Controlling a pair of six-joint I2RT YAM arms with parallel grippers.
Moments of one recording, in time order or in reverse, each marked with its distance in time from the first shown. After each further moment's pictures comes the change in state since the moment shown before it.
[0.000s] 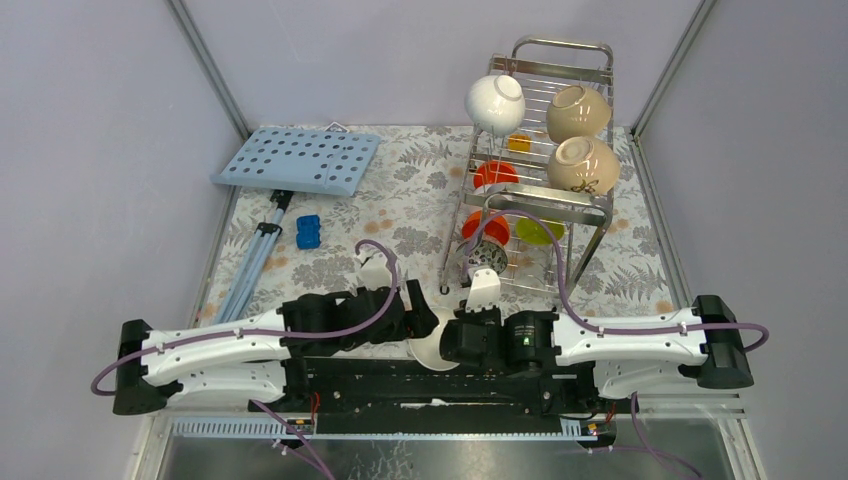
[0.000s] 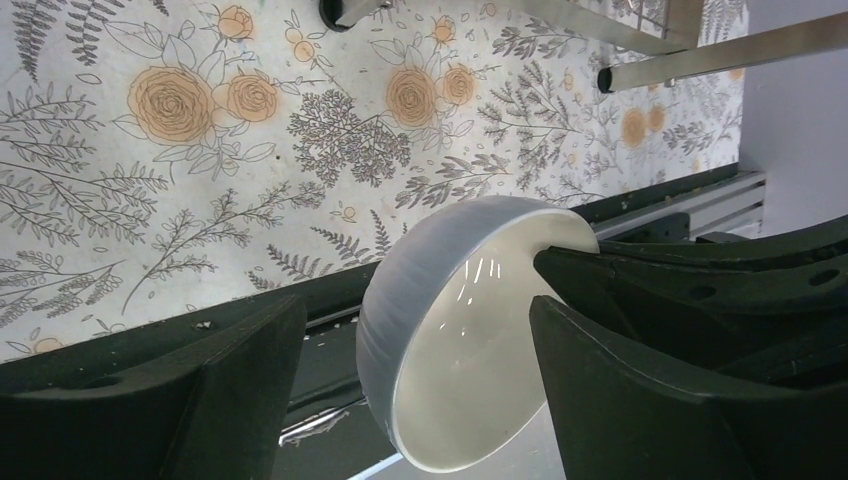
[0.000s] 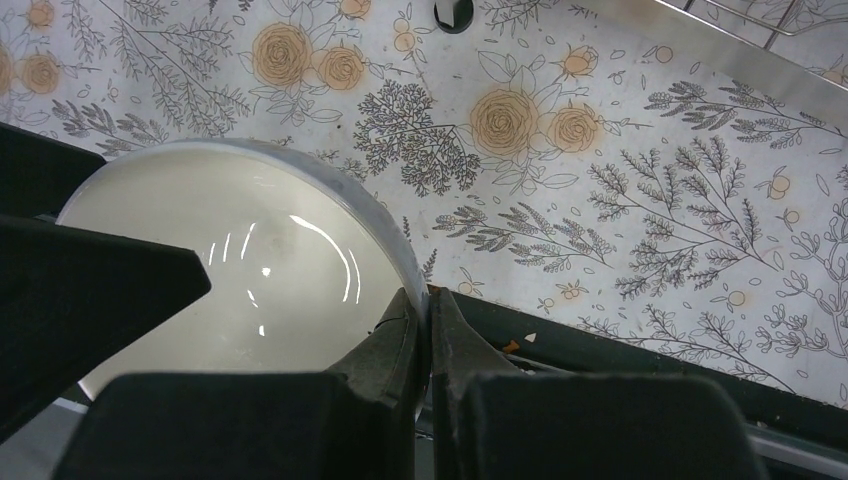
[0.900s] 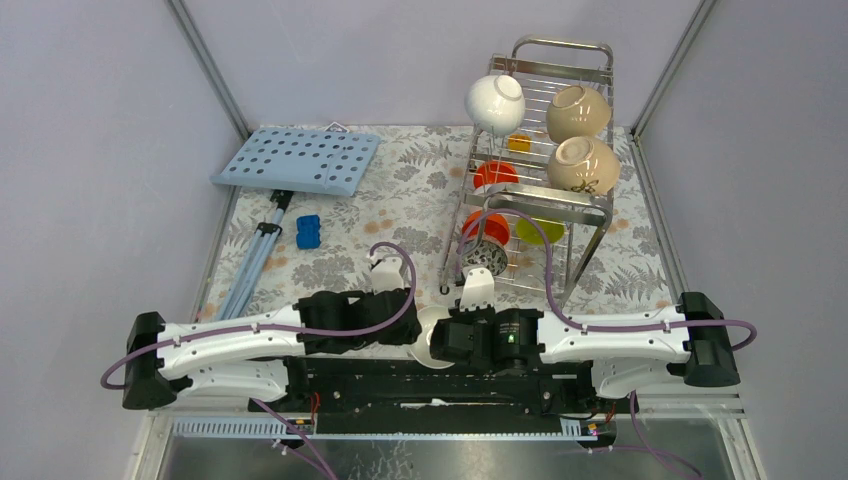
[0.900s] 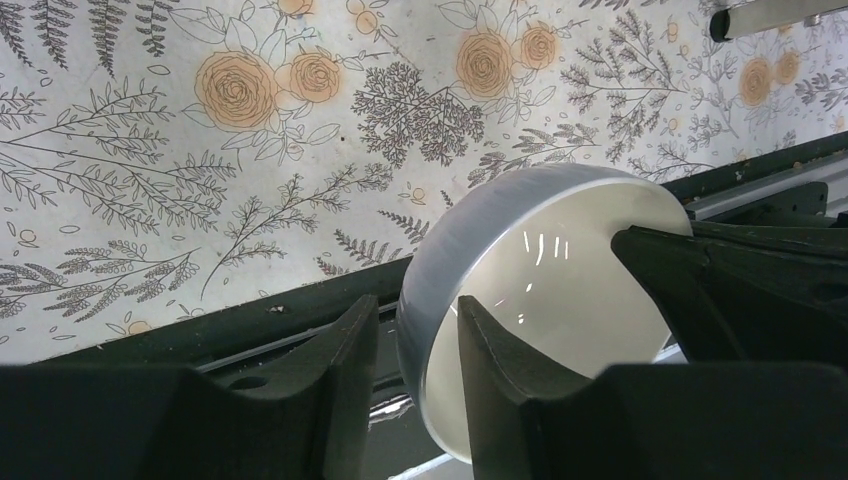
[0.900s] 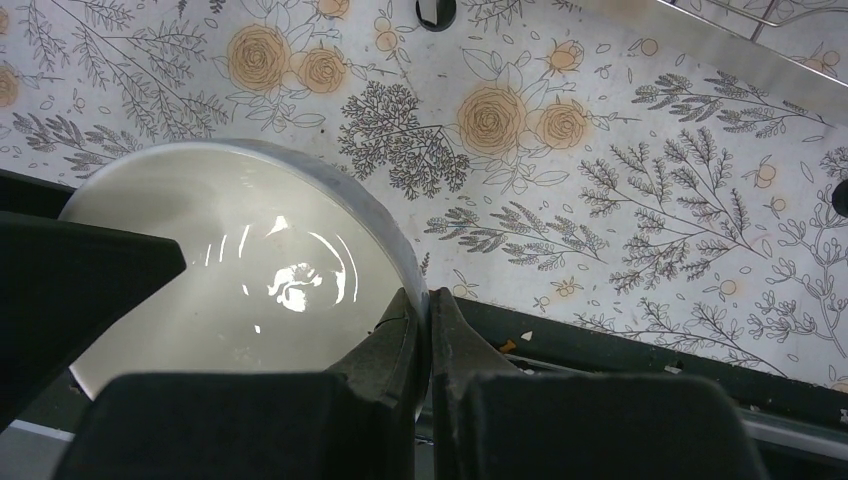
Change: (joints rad) left arm -0.001 0.090 0.031 -0.089 0.008 0.098; right arm -0.010 0.084 0.051 -0.054 0.008 0.045
